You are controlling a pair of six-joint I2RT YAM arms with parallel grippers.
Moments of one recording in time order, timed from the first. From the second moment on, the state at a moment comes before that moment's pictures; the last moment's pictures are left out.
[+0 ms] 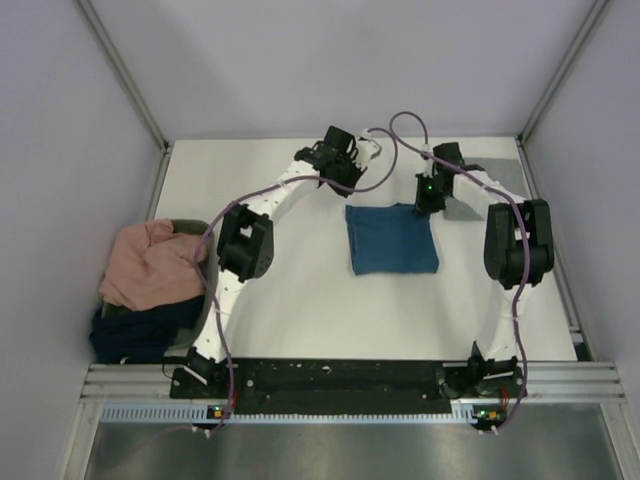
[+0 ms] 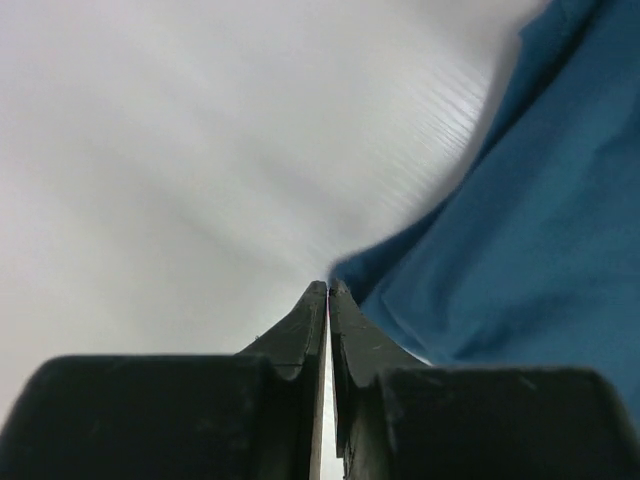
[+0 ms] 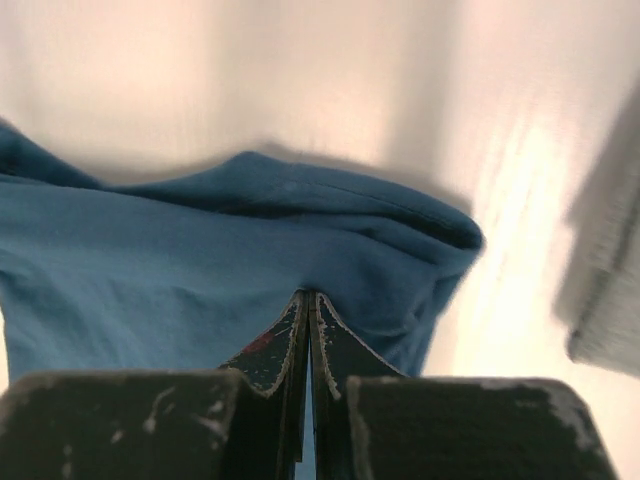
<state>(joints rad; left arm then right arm) -0.55 2.45 2.26 -0.67 0.21 0.28 0.15 2.01 1.48 -0.51 -0.22 0.19</state>
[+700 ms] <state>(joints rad) -0.74 2.17 1.67 -0.63 0.46 0.20 0.06 1.60 0.81 -0.32 -0.40 0.29</state>
